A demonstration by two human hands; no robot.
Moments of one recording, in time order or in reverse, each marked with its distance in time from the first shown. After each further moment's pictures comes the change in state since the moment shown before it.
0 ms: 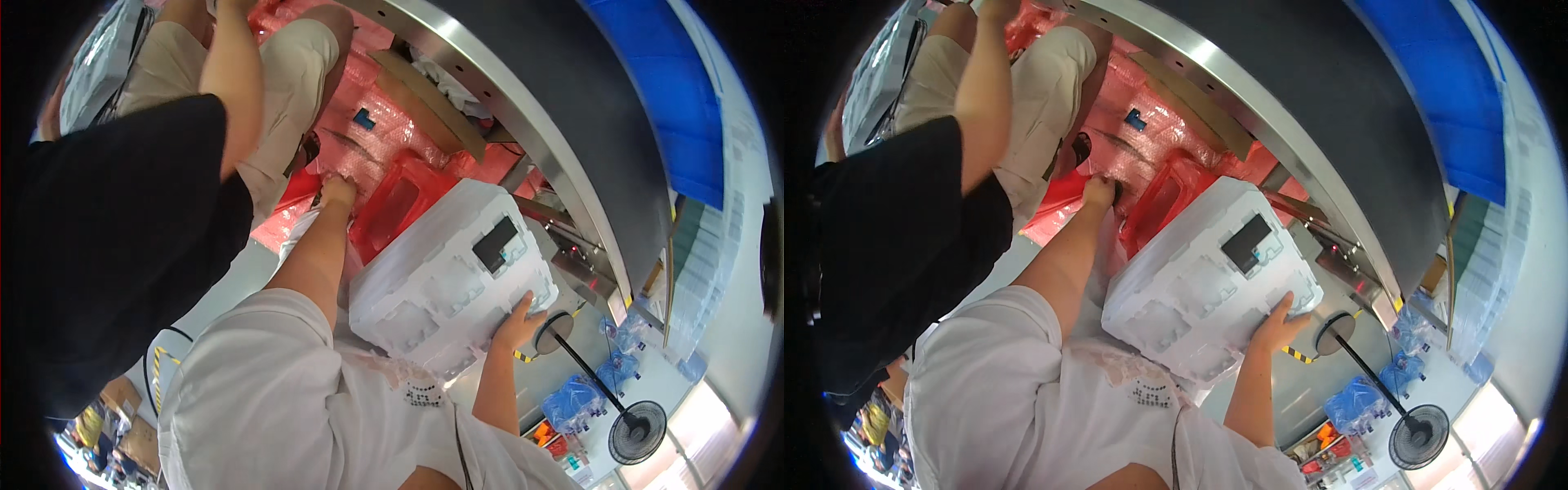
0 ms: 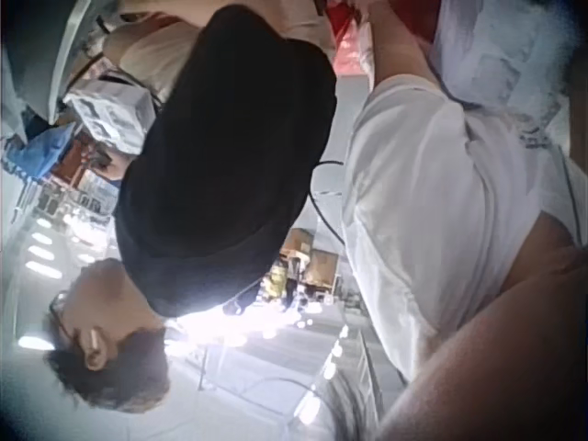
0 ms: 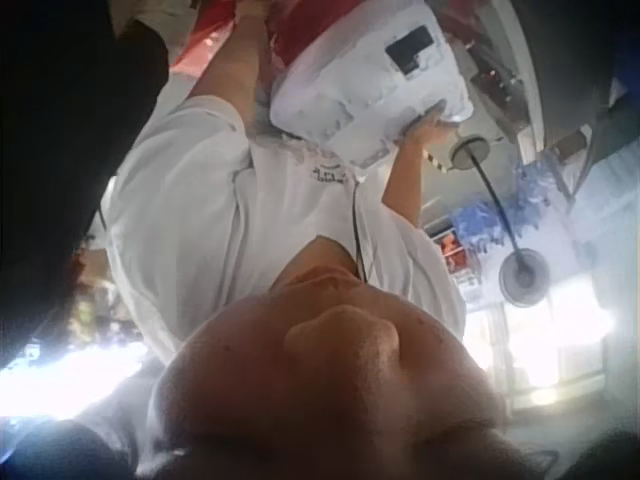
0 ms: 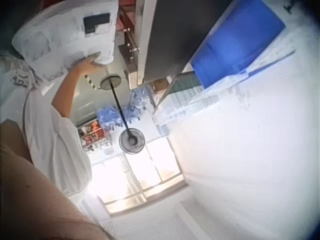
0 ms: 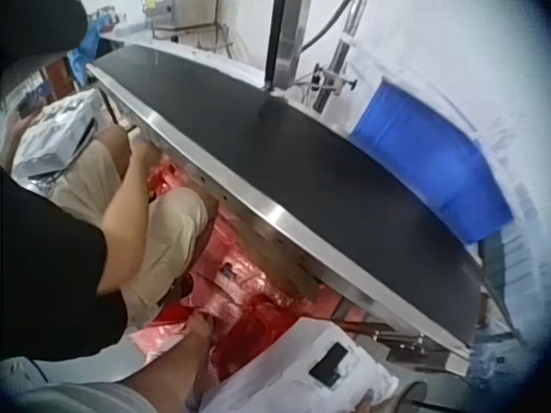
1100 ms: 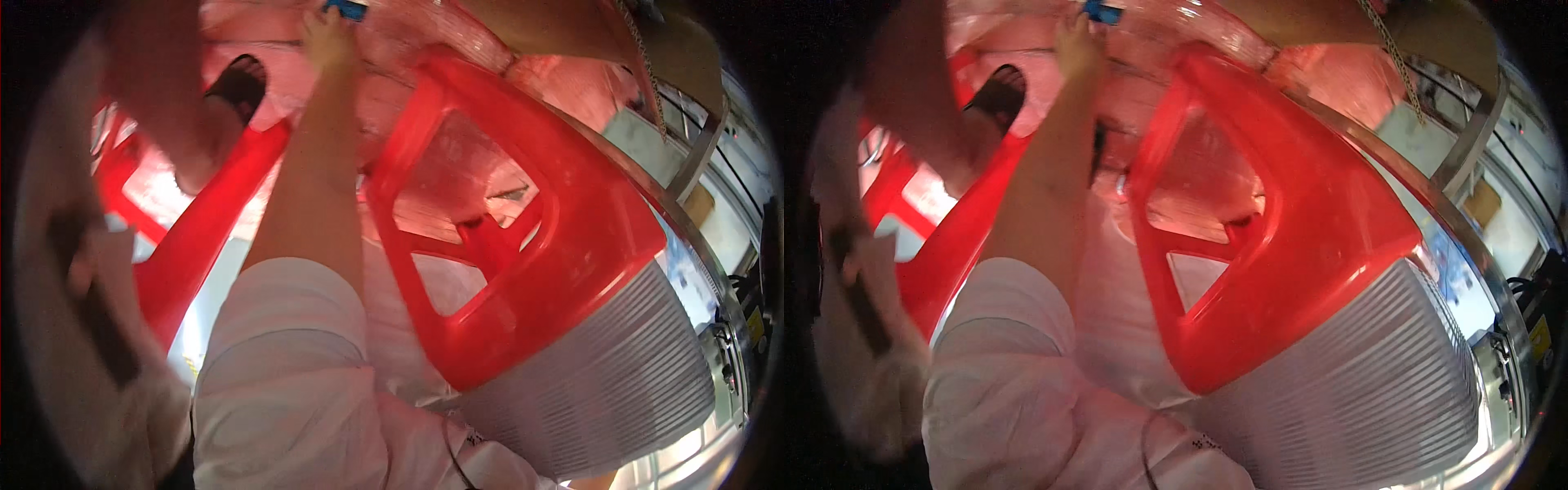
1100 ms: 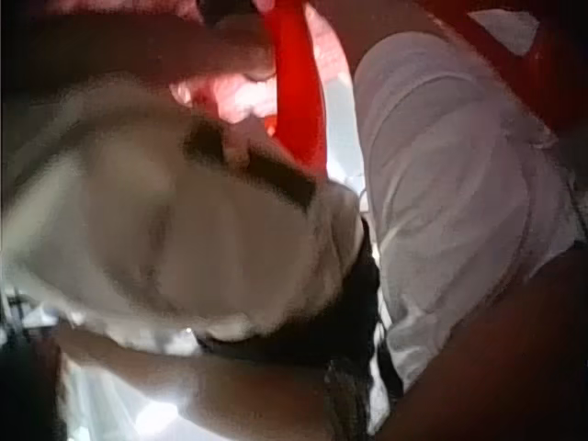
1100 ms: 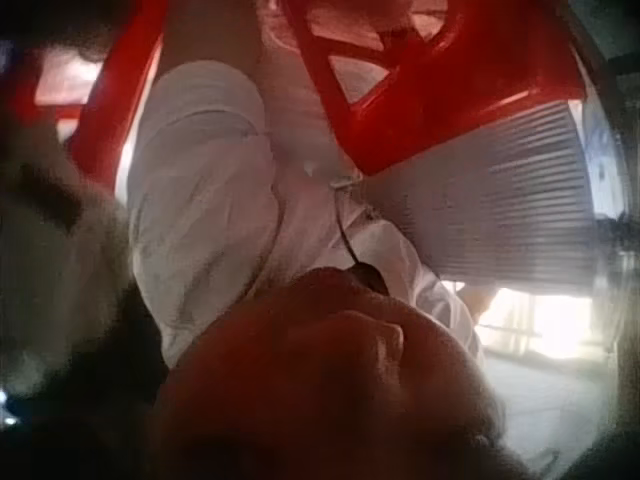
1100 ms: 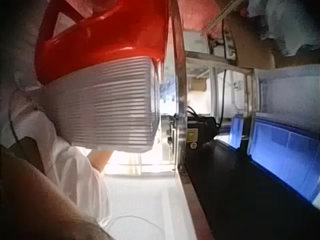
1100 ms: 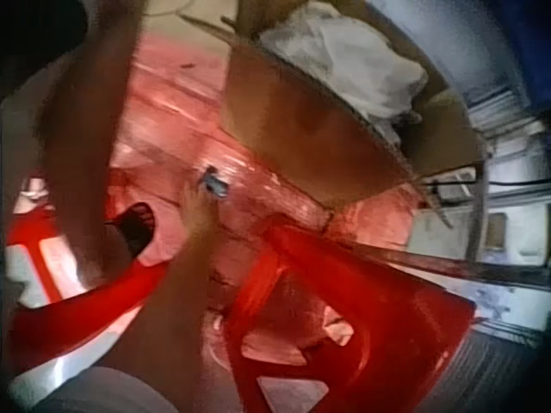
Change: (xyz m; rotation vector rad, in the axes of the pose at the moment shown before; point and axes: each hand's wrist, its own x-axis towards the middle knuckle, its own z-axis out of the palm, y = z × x) left_hand 0.238 -0.002 0.177 0.108 0.611 0.597; right_hand 0.068 0.035 -0.016 0.254 -0.272 0.388
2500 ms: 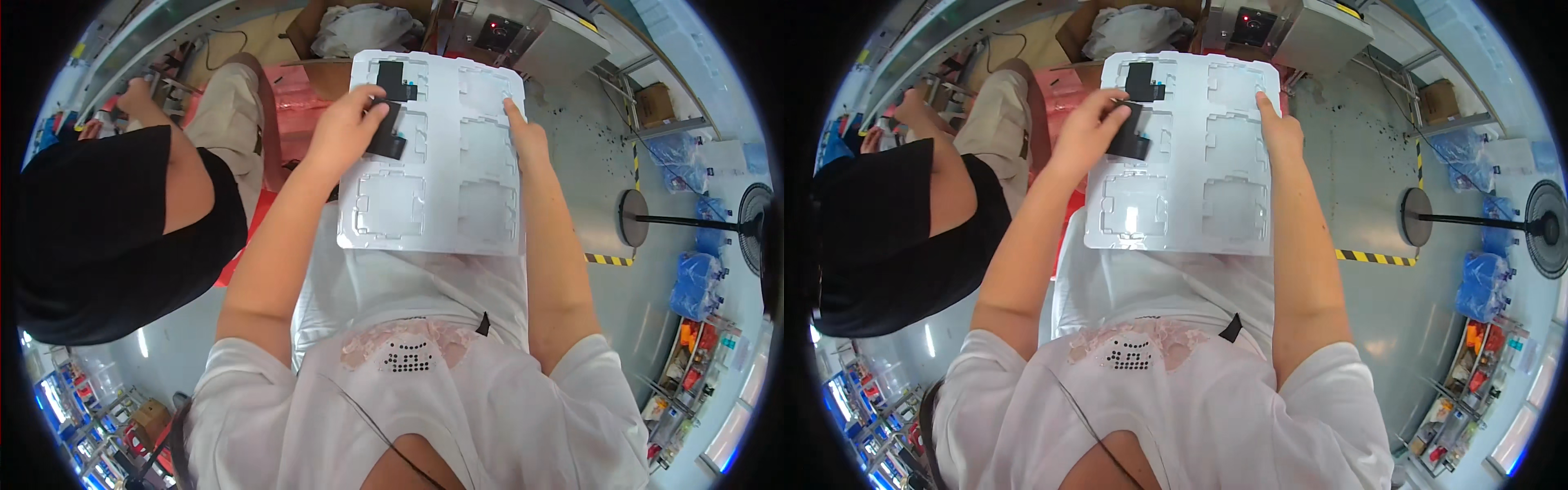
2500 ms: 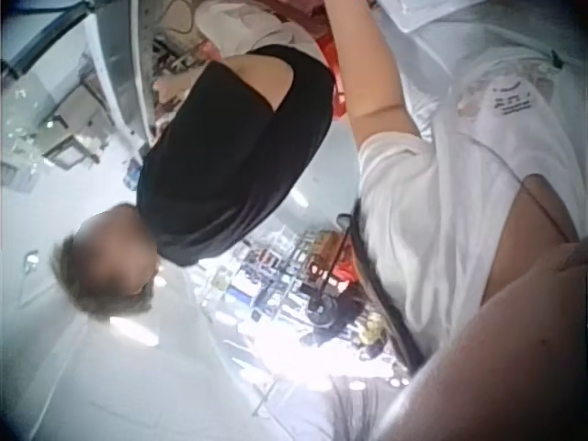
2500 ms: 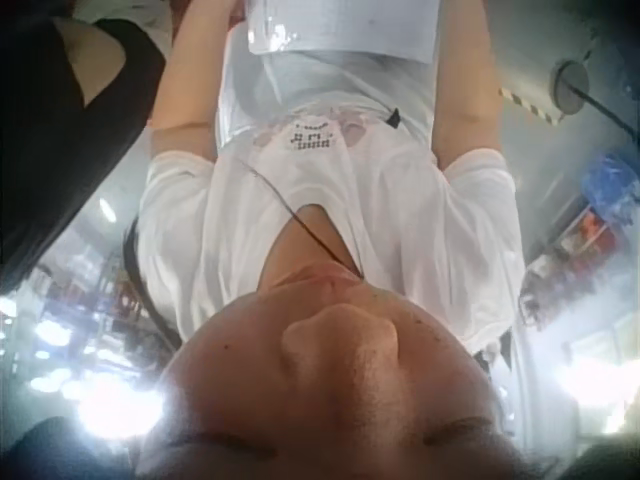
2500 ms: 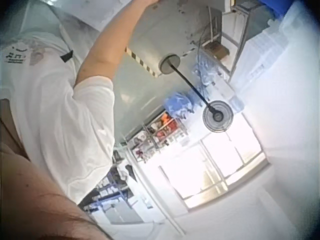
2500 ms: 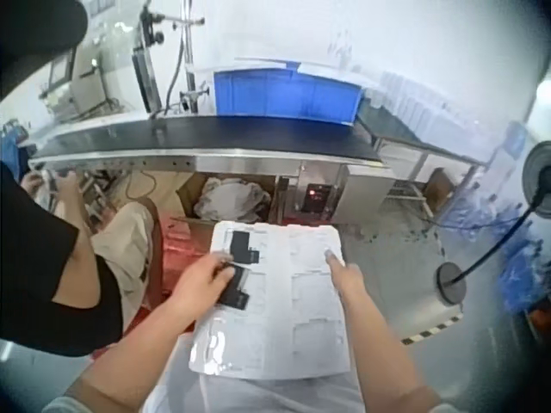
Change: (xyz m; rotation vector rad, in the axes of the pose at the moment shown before) left_hand -0.077 0.226 -0.526 -0.719 -0.541 0.547; right_hand -0.027 0.022 0.059 0.112 -0.120 -0.288
